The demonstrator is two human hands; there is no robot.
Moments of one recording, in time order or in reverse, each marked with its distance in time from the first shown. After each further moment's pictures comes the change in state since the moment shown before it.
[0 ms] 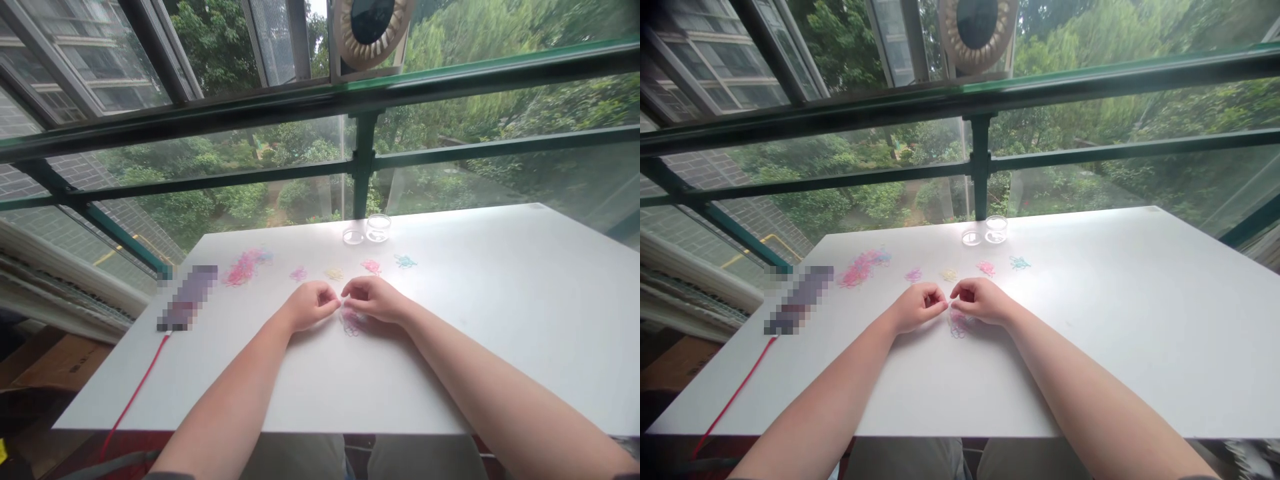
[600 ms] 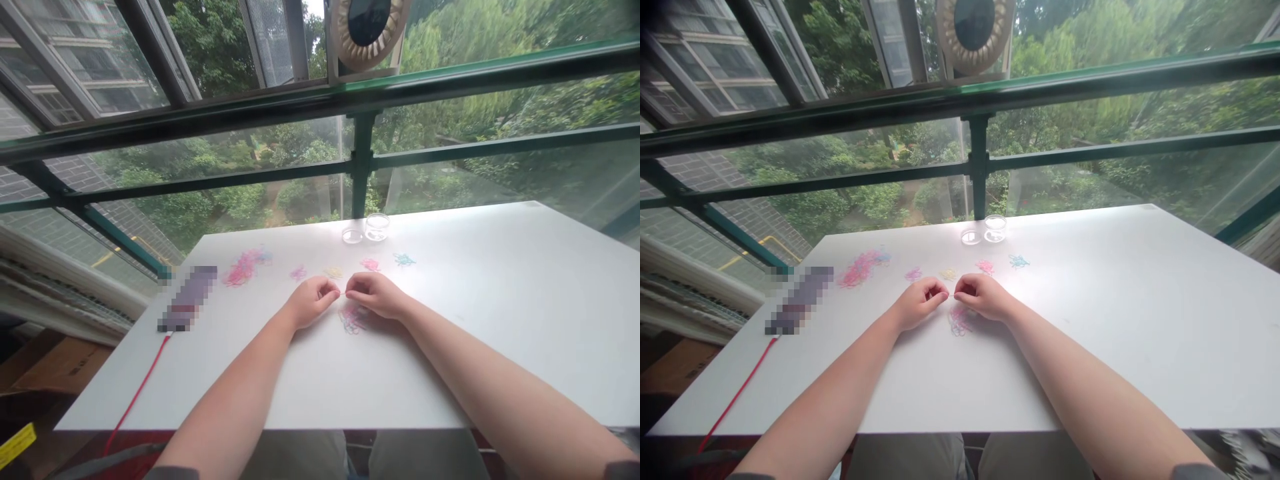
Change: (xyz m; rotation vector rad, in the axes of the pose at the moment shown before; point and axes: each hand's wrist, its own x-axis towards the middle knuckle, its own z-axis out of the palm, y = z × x) left_hand 0.005 -0.003 0.003 -0.059 0.066 0.042; right_hand 0.001 0.001 -0.001 0.024 0.076 -0.020
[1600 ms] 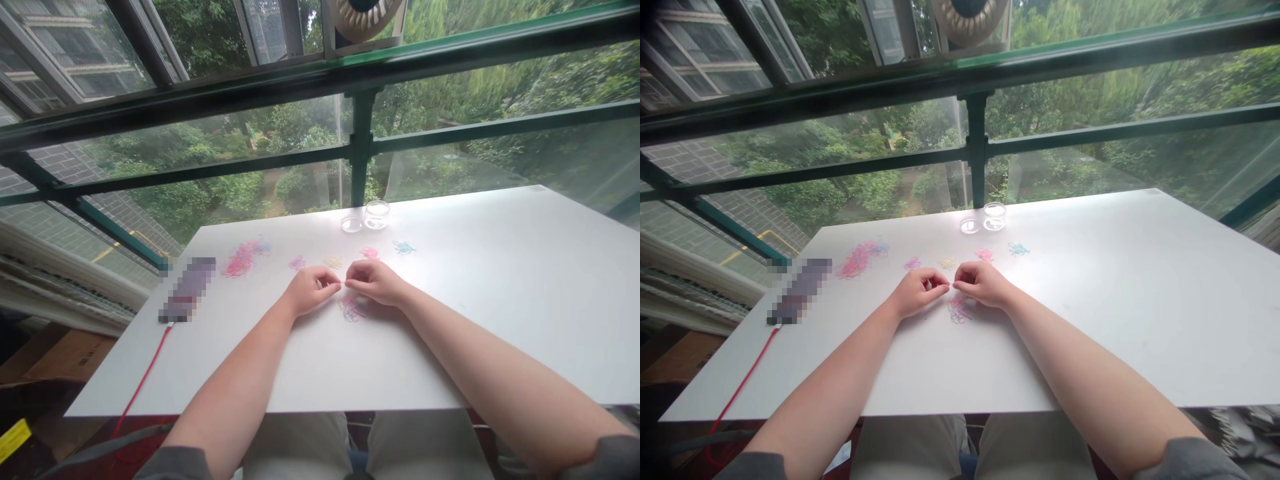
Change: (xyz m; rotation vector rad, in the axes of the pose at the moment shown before) left_hand 0.000 0.001 0.000 -0.015 0.026 0.027; right_hand 0.001 0.004 0.000 0.059 0.006 -0.031
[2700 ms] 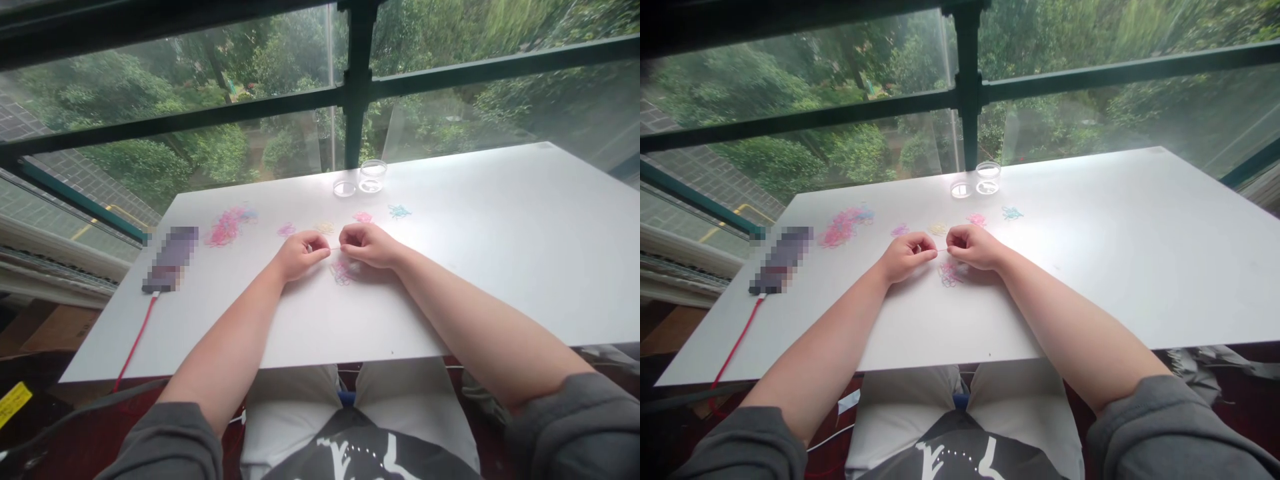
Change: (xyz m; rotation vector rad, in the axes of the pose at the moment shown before) left_hand 0.006 -0.006 0.000 -0.111 -0.048 -0.011; right_hand 0.001 0.000 -0.007 -0.041 -0.052 -0.069
